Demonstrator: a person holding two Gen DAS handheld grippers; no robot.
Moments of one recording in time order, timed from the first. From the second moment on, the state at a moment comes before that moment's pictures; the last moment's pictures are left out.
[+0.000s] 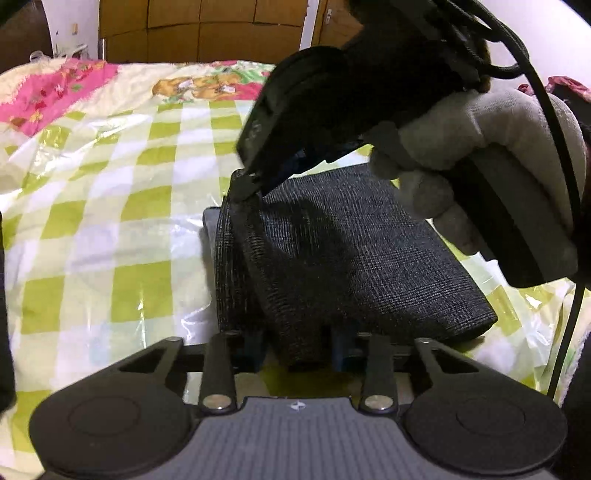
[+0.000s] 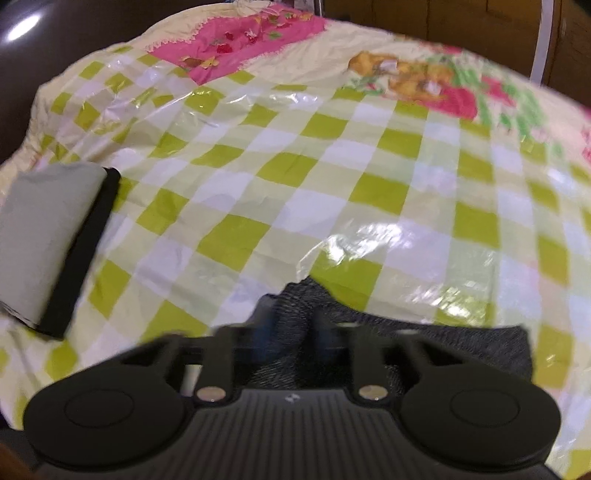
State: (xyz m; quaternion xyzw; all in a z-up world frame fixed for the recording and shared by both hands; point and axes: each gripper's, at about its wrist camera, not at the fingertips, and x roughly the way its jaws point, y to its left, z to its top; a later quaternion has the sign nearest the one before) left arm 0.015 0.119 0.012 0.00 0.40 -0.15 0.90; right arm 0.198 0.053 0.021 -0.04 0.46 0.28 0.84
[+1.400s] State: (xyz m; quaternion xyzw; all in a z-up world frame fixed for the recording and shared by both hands) left arm 0.012 0.137 0.014 0.00 0.42 -0.06 0.90; right arm 0.167 0.029 0.012 0.00 0.42 0.32 0.85
